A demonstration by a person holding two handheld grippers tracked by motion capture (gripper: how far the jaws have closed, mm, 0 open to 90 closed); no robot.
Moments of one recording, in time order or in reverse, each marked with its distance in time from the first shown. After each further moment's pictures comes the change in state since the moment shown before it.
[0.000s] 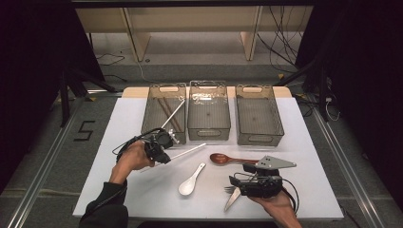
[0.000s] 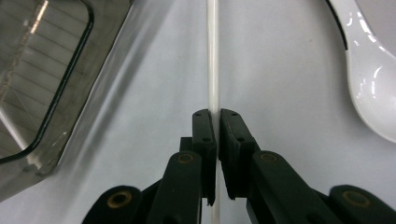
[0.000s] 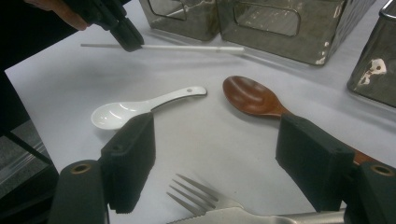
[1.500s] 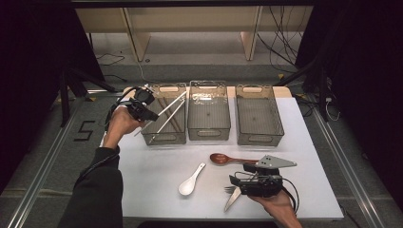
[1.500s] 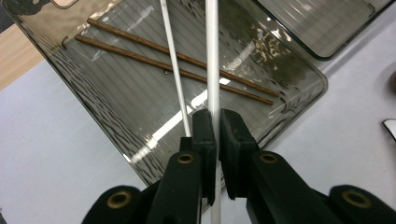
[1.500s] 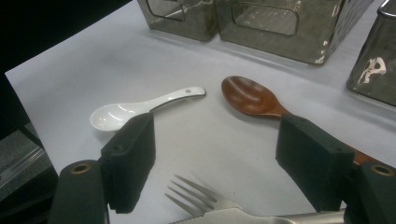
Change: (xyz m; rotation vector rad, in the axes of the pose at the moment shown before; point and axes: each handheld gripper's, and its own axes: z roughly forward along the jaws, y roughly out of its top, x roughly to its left) left arm 0.097 0.018 -0.068 -0.235 0.165 -0.325; right arm -0.002 0.000 0.001 -0.003 0.002 0.012
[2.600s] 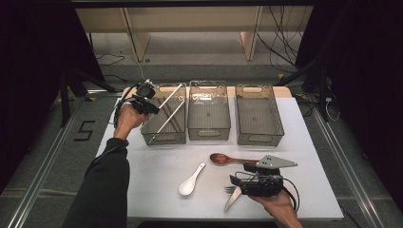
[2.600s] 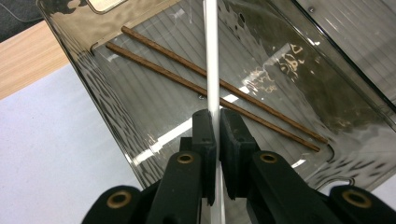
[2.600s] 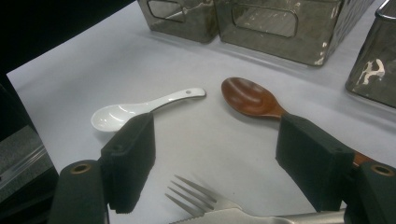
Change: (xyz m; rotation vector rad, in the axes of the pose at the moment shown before) left arm 0.023 0.011 0.033 -0.043 0.051 -0.118; right arm 0.000 0.000 -0.001 -0.003 0.003 0.000
